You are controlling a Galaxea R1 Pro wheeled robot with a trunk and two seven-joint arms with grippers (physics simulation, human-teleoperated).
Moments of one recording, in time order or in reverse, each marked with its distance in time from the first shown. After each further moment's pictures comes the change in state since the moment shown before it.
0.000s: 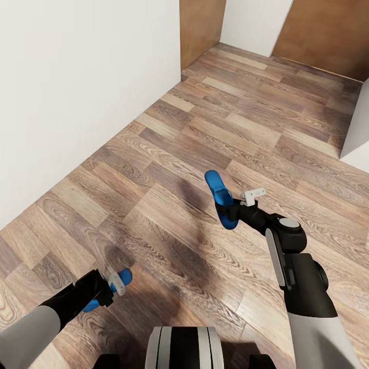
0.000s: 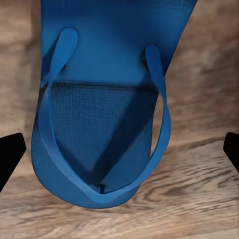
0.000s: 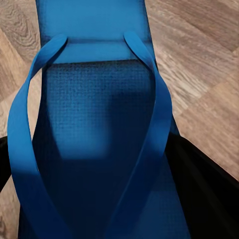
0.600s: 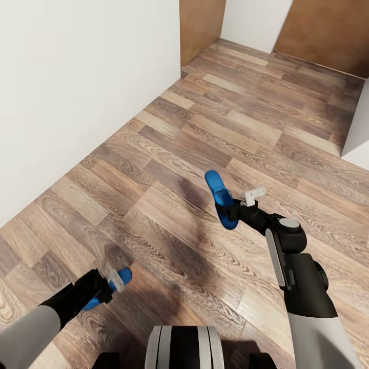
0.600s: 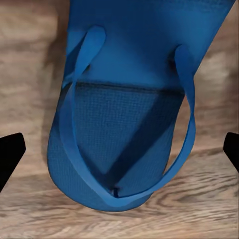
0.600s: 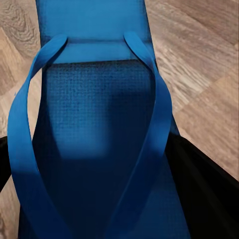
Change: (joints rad) left arm 0.000 -0.002 0.019 0.000 0.006 -0.001 0.063; right arm 0.001 0.000 0.000 0.000 0.001 -0.001 0.000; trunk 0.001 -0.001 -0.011
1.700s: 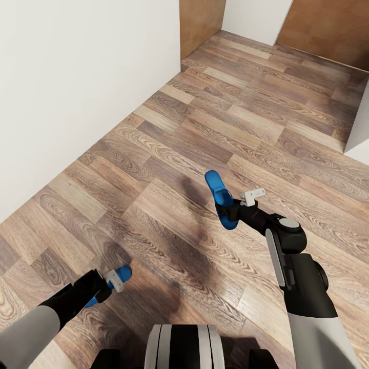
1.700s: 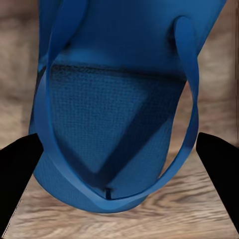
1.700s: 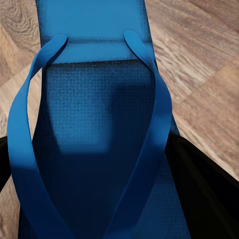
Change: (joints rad) left arm -0.001 0.001 0.004 0.015 0.004 -0.008 0.013; right arm 0.000 0.000 0.000 0.000 0.000 0.000 0.000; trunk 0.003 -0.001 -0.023
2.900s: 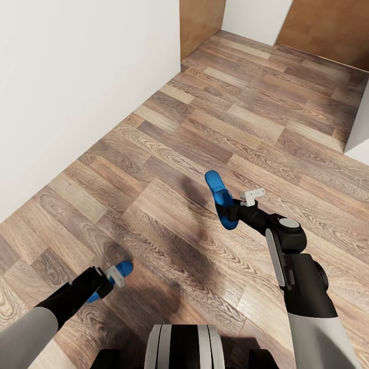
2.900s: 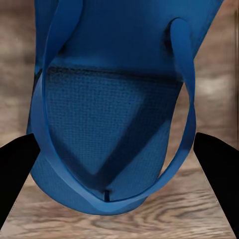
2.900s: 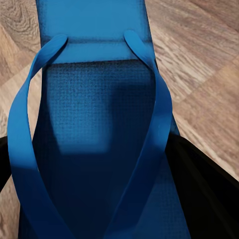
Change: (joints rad) left arm 0.021 0.005 0.074 -0.070 -0.016 -0.008 -0.009; right arm 0.000 0.000 0.000 0.000 0.000 0.002 0.000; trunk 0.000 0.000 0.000
